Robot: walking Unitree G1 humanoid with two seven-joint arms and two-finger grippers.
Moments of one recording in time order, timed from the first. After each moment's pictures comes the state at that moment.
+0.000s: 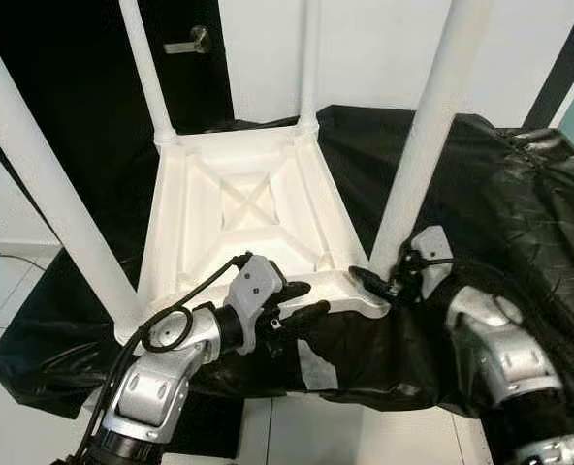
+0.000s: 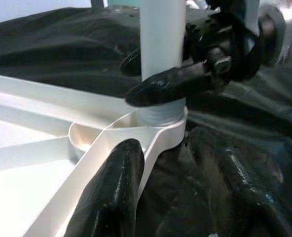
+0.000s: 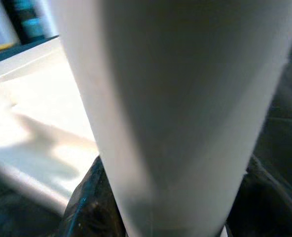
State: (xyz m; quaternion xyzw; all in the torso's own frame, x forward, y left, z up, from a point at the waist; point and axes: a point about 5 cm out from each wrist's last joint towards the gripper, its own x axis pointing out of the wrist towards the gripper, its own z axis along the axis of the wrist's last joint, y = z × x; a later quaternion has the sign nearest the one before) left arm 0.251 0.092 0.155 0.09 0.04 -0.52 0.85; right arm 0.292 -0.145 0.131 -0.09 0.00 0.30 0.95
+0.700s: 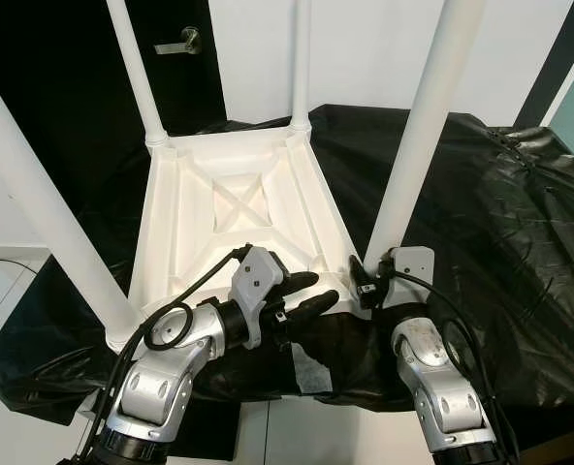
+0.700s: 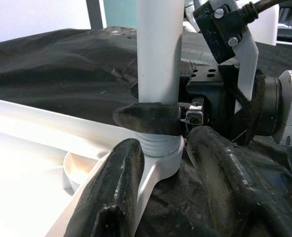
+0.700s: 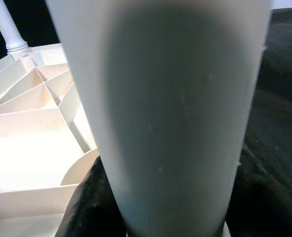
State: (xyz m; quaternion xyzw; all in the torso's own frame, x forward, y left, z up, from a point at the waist) left arm 0.250 0.087 0.165 0.06 0.01 -0.53 0.85; right arm 0.273 -0.116 0.130 -0.01 -0.01 0.05 1.00
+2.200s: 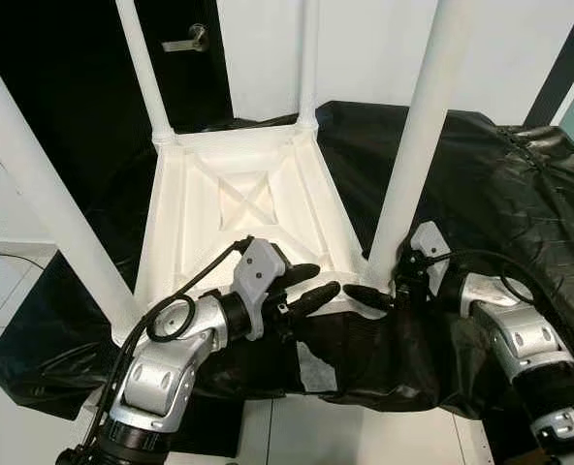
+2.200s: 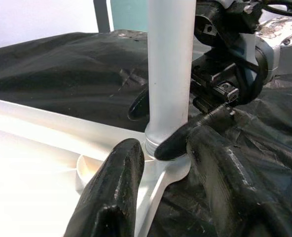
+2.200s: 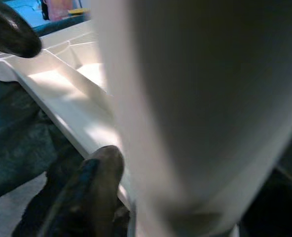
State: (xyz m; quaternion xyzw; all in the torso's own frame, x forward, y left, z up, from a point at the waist) left arm 0.255 0.084 0.171 0.07 0.00 -0.53 0.85; right arm 0.309 -0.168 0.141 -0.15 0.04 0.48 0.87
